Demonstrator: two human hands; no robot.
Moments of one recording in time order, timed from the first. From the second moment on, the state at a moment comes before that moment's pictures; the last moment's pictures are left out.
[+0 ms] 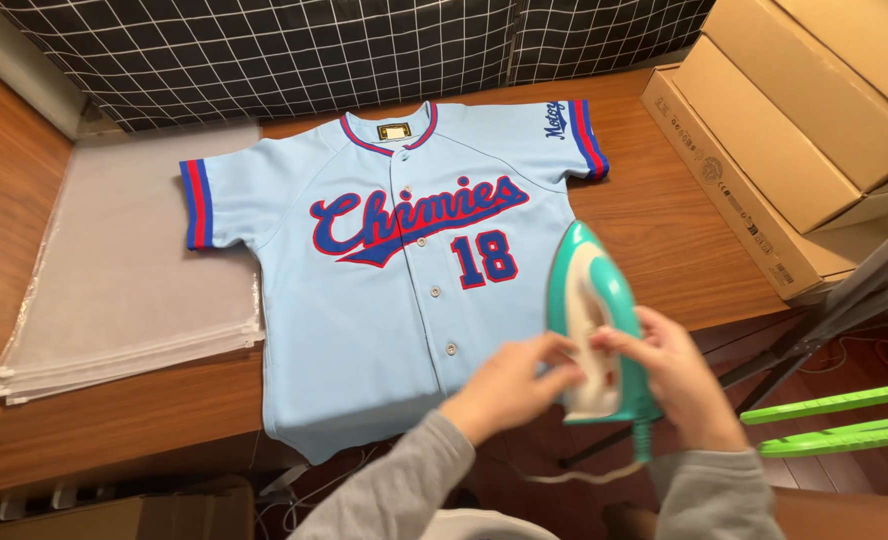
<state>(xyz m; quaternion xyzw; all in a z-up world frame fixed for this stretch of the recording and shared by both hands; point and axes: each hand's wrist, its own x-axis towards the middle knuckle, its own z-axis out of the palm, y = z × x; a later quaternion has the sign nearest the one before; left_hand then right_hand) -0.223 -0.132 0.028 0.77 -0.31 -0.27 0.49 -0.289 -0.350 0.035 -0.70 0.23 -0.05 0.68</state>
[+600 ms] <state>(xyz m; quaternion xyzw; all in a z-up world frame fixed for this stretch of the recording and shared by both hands) -0.092 0.073 -0.148 0.98 -0.08 -0.02 0.19 -0.232 -0.500 -0.077 -0.62 0.18 -0.38 0.67</state>
